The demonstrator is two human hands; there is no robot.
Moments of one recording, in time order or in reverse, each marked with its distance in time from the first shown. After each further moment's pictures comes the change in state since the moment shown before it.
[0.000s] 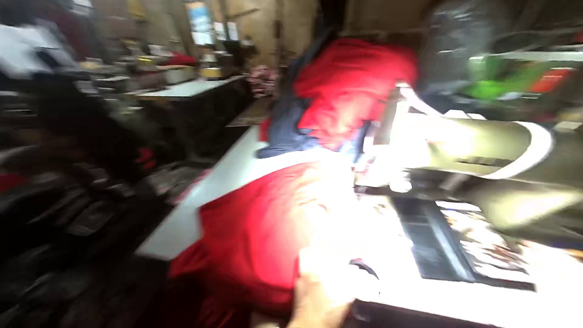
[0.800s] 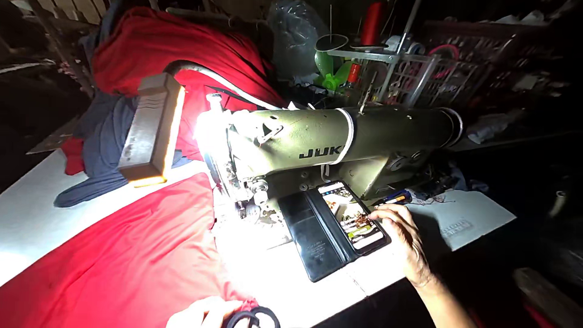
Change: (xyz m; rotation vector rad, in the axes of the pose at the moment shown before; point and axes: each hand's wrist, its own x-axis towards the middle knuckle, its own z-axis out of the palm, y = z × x) left_hand 0.012 -0.013 -0.001 -0.161 -0.245 0.048; right_hand -0.002 0.022 0.013 0.093 0.151 -0.192
